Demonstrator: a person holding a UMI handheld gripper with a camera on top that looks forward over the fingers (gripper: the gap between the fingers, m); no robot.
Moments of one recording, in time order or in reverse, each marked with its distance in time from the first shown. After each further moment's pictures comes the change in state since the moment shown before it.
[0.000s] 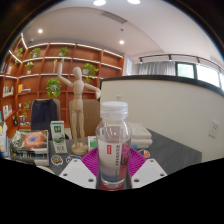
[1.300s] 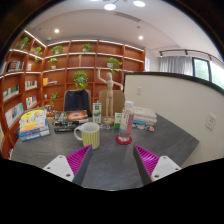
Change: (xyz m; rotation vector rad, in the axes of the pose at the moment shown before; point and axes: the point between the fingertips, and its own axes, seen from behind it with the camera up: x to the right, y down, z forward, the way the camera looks) arm -0.010 0.060 -0.236 -0.104 -0.279 -0.037
